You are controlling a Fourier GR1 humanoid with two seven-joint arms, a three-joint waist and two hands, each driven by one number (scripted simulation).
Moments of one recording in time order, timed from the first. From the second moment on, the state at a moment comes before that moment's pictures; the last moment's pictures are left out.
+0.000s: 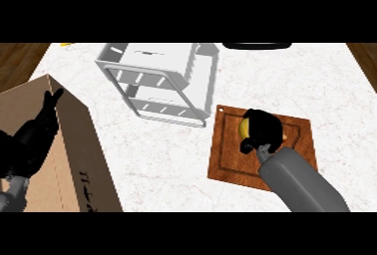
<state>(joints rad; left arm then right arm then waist) -0.11 0.67 -0.27 -1.53 0.49 0.25 0.05 -0.51 -0.26 0.57 -1.14 0.67 -0.06 0.92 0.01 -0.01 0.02</state>
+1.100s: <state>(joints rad) -0.11 0.68 -0.27 -1.56 0.49 0.28 0.07 -0.51 -0.58 0.47 -1.02 0.71 -0.17 0.23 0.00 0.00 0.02</state>
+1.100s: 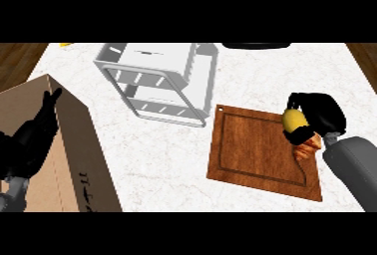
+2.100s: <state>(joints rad) -0.11 0.67 -0.27 -1.56 0.51 0.27 0.04 -0.67 -0.55 0.22 -1.43 0.33 -0.07 0.14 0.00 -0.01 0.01</state>
